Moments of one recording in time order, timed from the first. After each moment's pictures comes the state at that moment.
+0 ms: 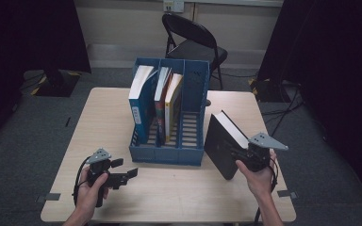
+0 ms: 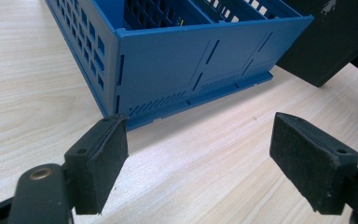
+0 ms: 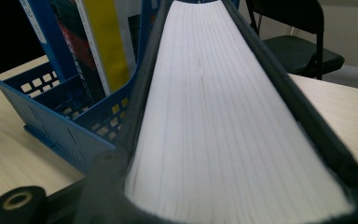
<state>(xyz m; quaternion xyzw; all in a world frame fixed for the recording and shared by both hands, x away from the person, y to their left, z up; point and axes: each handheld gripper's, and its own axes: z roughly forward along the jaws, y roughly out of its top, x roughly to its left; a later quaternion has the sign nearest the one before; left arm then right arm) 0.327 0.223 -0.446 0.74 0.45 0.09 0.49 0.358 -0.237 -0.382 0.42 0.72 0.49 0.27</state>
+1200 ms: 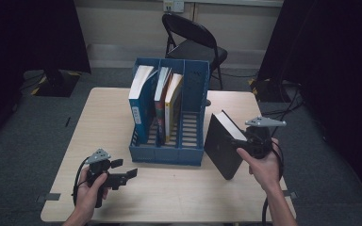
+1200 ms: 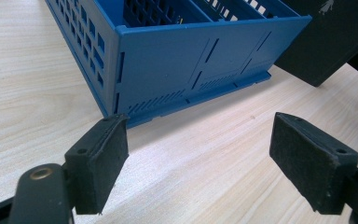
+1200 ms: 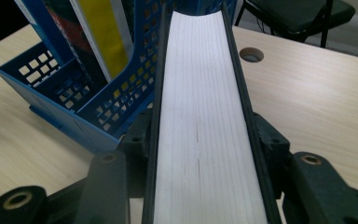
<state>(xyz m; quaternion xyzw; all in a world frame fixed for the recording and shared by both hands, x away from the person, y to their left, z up) 0.327 0.224 -0.448 0.74 0.45 0.09 0.48 0.376 -0.227 -0.331 0.46 0.77 0.40 0.21</state>
